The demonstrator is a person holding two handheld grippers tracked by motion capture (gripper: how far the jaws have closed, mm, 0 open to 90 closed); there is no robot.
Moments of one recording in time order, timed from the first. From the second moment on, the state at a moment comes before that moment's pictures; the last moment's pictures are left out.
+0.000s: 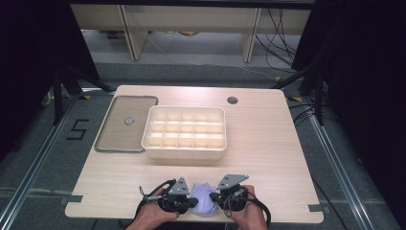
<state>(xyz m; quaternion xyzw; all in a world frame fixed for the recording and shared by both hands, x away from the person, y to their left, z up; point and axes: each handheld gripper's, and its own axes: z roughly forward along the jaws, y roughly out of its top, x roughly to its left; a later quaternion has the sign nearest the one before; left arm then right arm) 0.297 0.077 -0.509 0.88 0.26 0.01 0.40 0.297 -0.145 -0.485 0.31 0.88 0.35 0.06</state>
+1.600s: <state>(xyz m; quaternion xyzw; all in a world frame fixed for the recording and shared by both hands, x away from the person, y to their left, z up) 0.306 0.112 -0.505 0.83 0.36 0.00 0.42 0.288 -0.147 -0.474 0.30 0.88 0.36 0.08</state>
